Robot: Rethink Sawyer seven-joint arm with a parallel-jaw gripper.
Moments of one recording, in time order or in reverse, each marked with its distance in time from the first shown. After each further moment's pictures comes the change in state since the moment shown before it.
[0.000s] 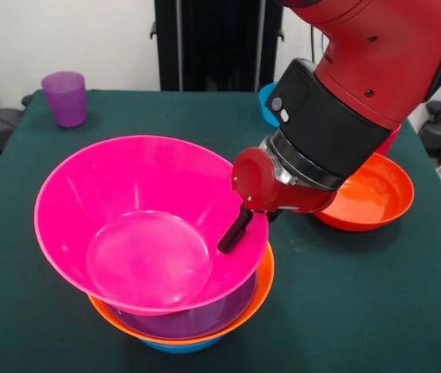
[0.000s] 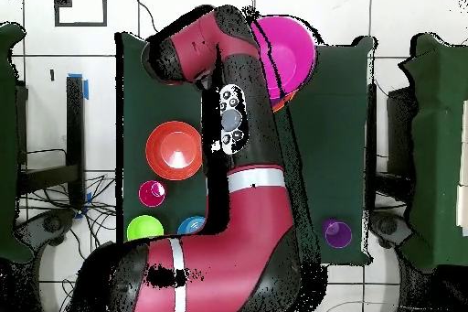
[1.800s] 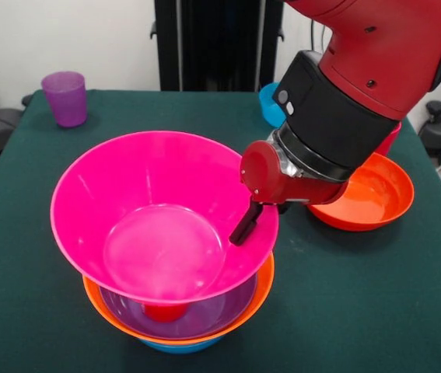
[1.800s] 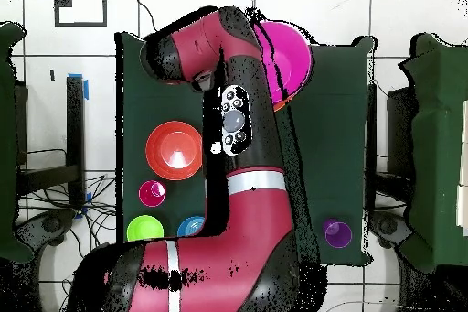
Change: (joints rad) arm 0.010 0.000 -0.041 0.003 0.106 -0.001 0.000
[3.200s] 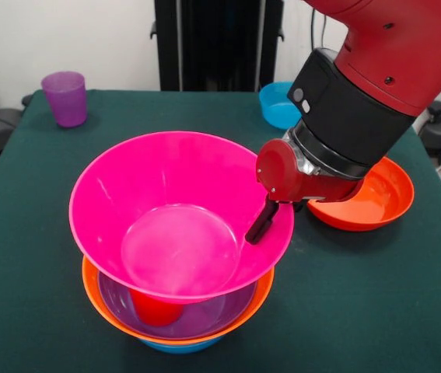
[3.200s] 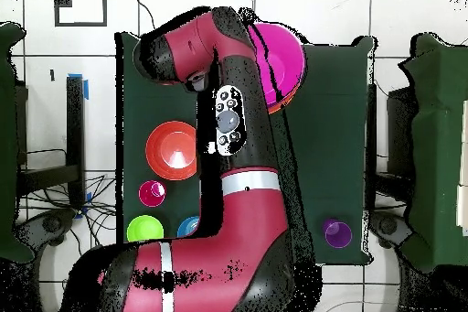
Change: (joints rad) arm 0.013 -0.002 -0.003 0.001 0.020 -0.001 0.000
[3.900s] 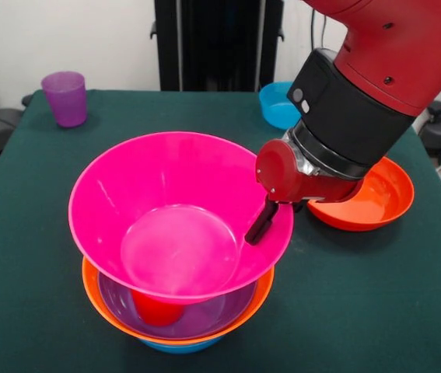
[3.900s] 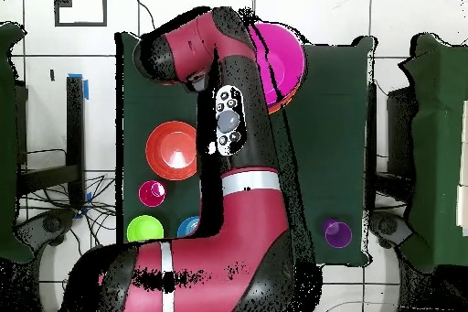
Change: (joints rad) arm -0.001 0.000 0.000 0.000 0.000 -0.004 0.000
